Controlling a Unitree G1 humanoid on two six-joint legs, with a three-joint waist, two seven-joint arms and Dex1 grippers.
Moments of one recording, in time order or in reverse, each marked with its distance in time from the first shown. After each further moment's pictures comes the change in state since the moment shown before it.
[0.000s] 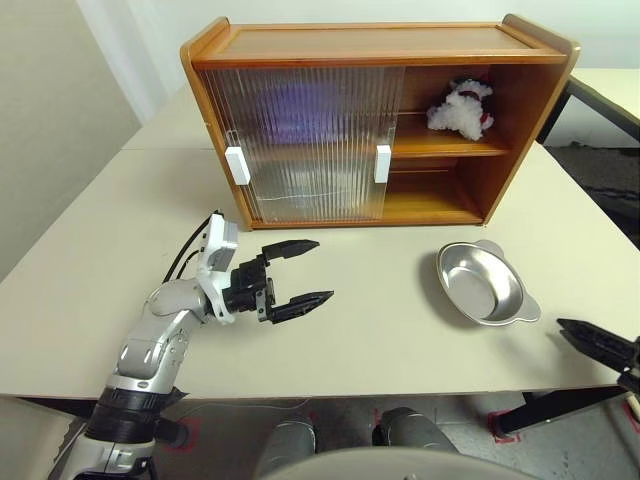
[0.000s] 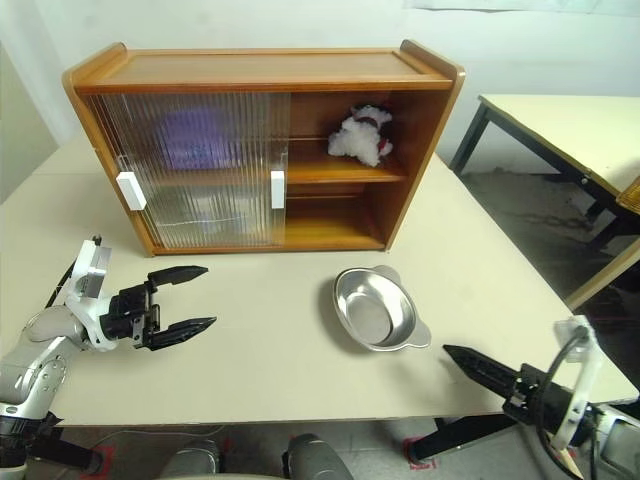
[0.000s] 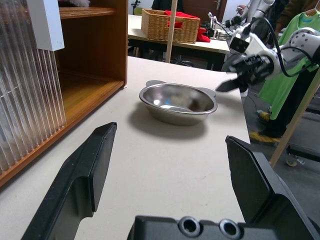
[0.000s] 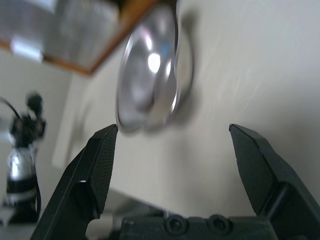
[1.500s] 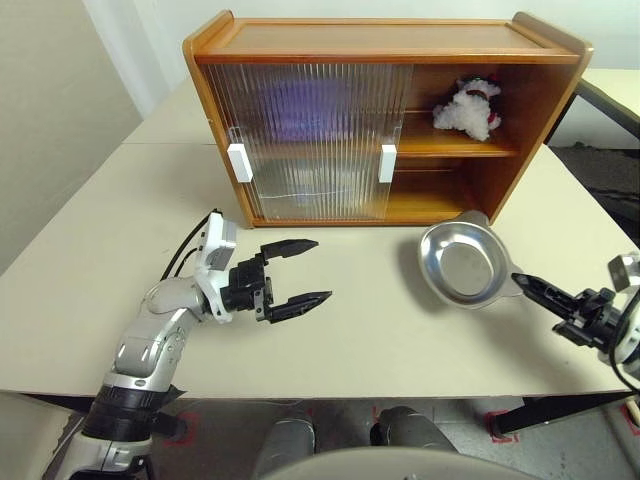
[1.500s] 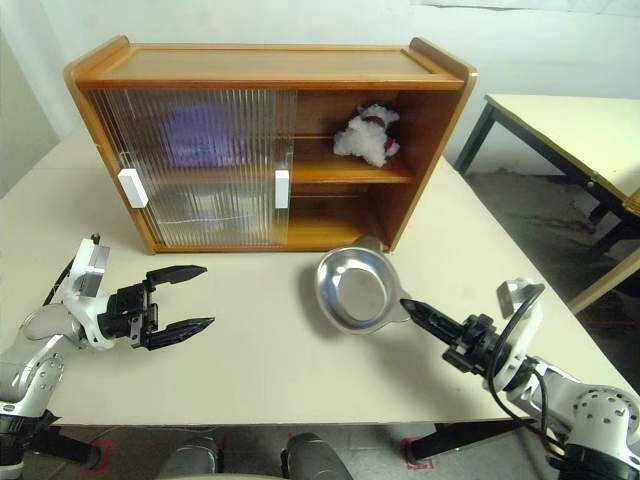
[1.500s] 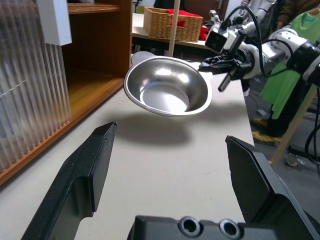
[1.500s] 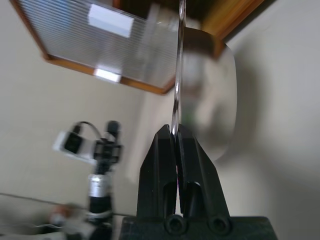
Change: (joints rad) left arm -0.007 0.015 0.001 0.000 -0.001 0.000 -0.013; right arm -0.271 0.243 -0.083 -0.009 0.312 0.272 -0.318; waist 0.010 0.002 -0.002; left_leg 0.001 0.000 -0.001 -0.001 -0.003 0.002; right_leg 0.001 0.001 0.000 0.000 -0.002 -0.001
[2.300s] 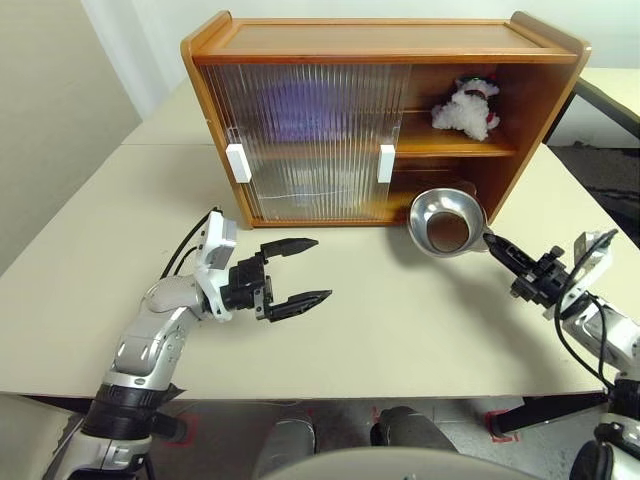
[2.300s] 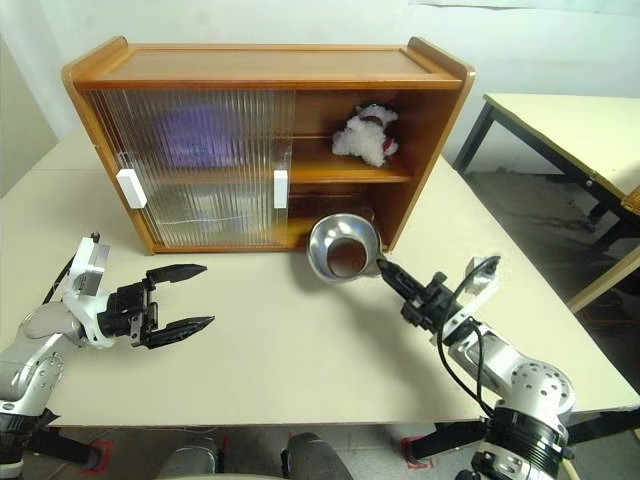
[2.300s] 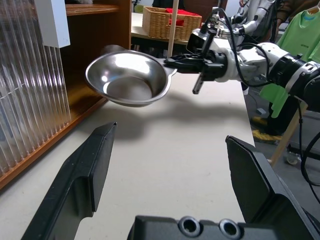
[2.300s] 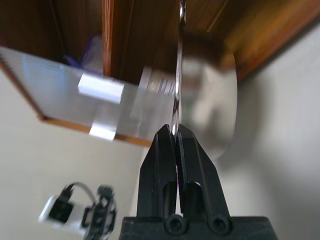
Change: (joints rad) left arm -0.007 0.005 0.000 0.000 0.000 0.001 0.001; right arm -0.199 0.178 0.020 0.066 0.070 -0.230 -0.361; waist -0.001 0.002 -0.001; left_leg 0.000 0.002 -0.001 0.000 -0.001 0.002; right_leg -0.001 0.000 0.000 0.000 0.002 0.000
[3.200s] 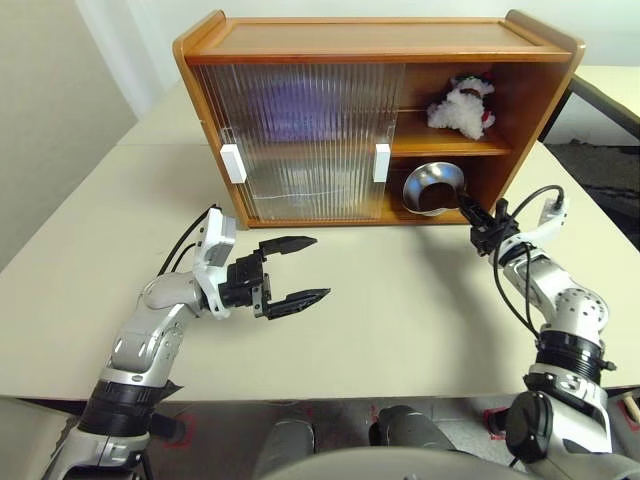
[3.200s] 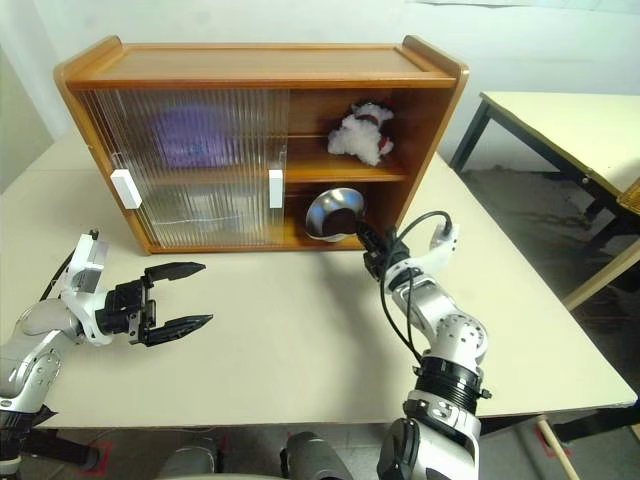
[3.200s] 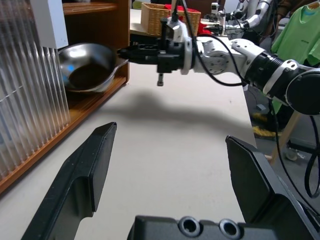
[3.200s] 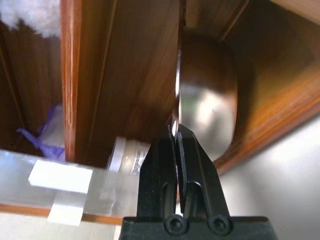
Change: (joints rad) left arm -0.012 0.015 0.001 0.000 -0.001 0.007 0.000; right arm -0.236 0.224 0.084 0.059 -0.133 -0.357 -0.313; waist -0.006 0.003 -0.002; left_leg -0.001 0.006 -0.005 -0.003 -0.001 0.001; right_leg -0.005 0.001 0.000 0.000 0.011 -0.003
